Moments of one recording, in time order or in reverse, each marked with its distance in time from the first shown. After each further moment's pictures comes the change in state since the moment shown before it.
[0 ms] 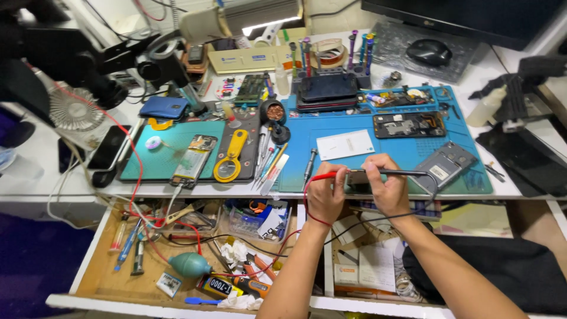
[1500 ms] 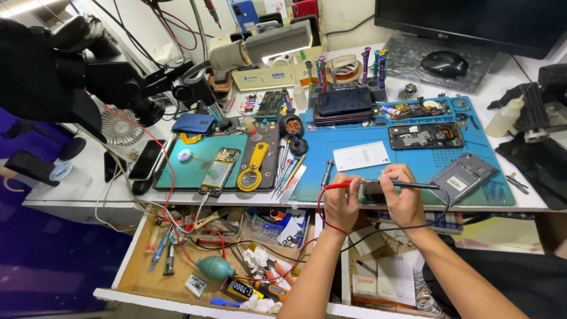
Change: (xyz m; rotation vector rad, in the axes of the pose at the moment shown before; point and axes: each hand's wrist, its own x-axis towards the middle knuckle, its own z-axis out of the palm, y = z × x) left_hand 0.000 0.003 0.004 0.000 0.033 -0.015; right_hand -0.007 0.021 -0.002 -0.067 -0.003 -0.046
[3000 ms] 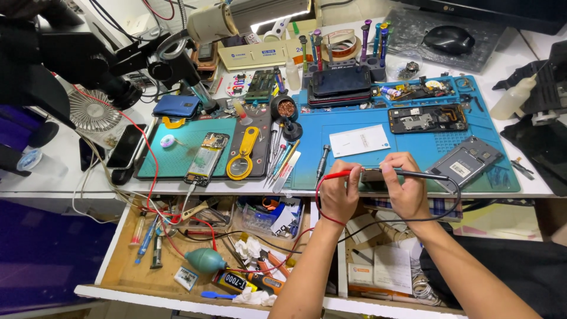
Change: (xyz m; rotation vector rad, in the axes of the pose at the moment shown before) left_hand -0.007 -0.006 0.000 0.016 -0.054 -0.024; right_hand 0.000 -0.014 -0.003 0.009 -0.012 0.047
